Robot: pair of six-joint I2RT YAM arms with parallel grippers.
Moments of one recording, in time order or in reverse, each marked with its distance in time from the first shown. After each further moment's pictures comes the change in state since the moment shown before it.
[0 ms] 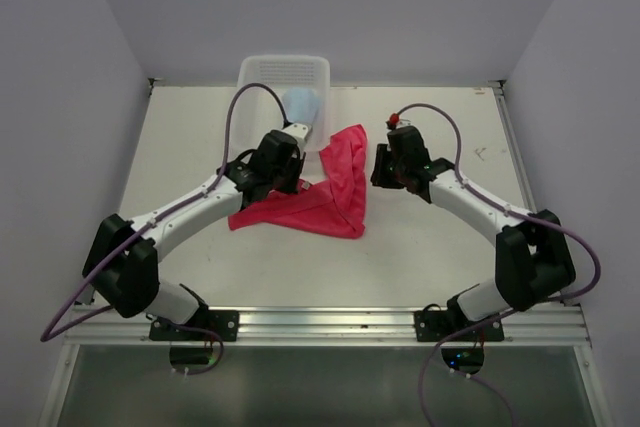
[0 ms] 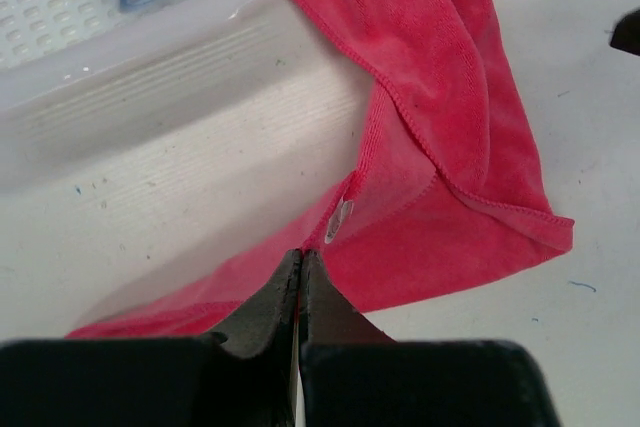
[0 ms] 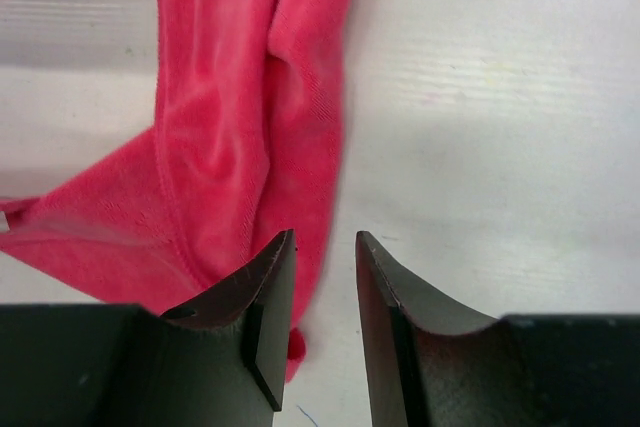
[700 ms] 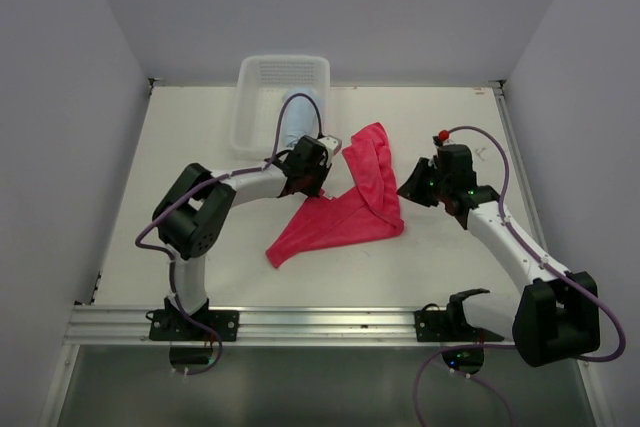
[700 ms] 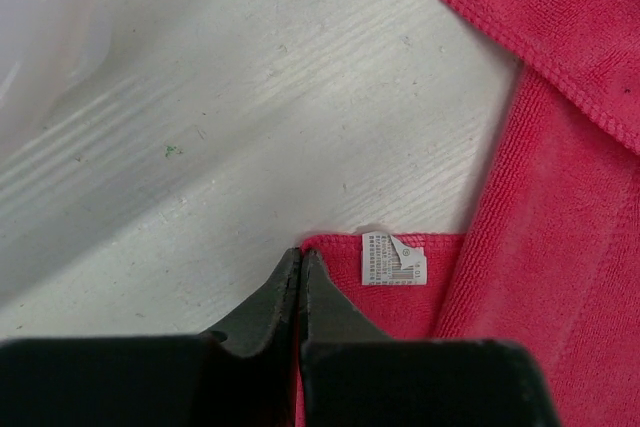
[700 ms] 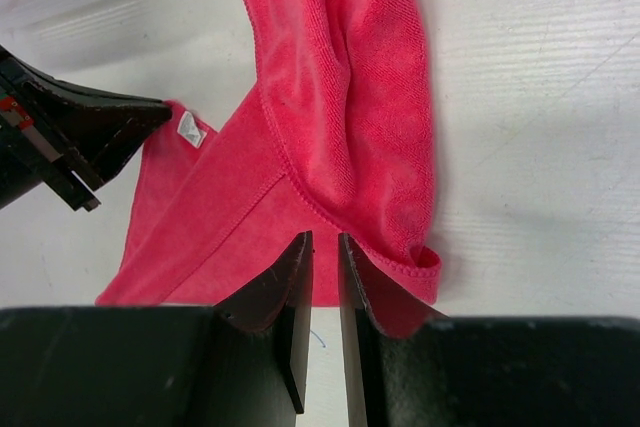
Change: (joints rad) left arm 0.004 0.457 0.114 0.219 0.111 0.110; right arm -0.229 -0.280 -0.201 -0.026 -0.238 0.108
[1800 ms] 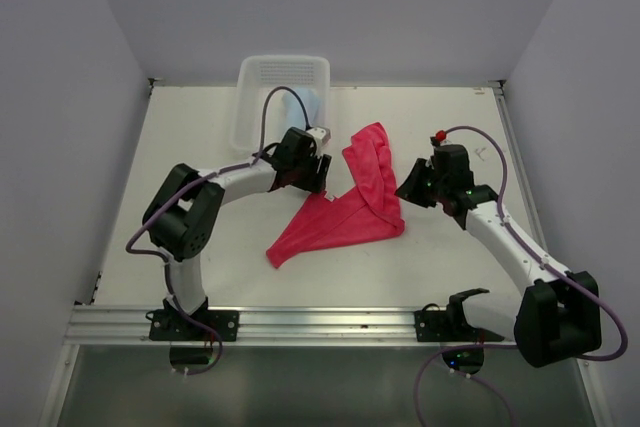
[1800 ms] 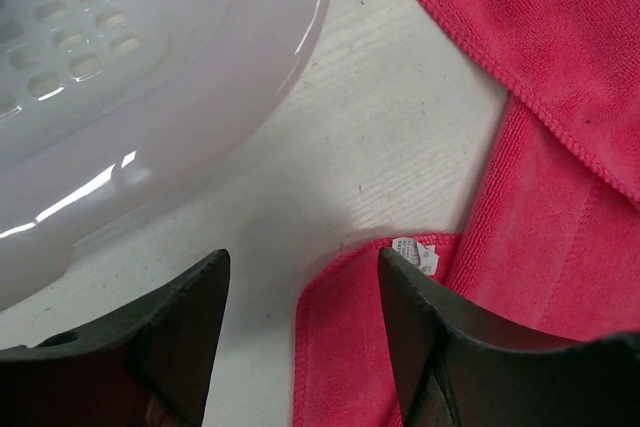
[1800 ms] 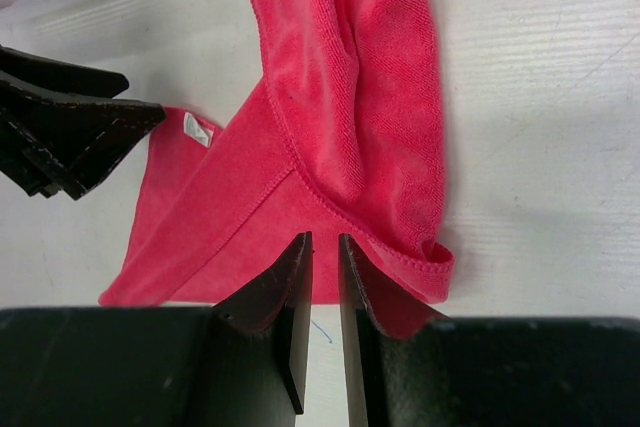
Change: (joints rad) left arm 0.065 -0.054 -0.012 -0.004 0.094 -0.079; right arm 0.031 -0.001 0.010 -0.021 0.024 0.016
